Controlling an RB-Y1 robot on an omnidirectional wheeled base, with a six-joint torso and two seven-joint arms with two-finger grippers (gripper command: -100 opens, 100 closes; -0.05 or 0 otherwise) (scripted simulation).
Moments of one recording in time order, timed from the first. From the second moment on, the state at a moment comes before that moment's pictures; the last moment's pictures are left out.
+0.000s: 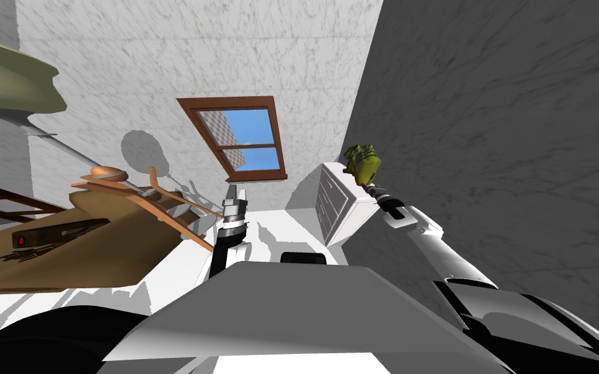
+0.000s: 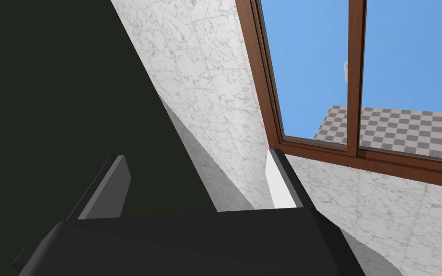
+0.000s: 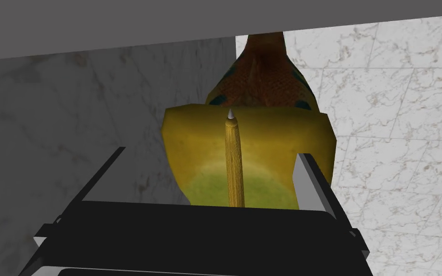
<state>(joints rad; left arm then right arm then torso) 0.53 0.04 0.07 -2.28 -0.03 -0.46 -0.10 -0.13 -0.79 -0.08 -1.25 0.37 -0.17 0.32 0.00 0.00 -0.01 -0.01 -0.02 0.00</state>
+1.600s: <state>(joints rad) 0.53 0.04 0.07 -2.28 -0.03 -0.46 -0.10 -0.55 -0.79 0.11 -0.85 0.34 -0.19 0.41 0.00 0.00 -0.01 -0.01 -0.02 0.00</state>
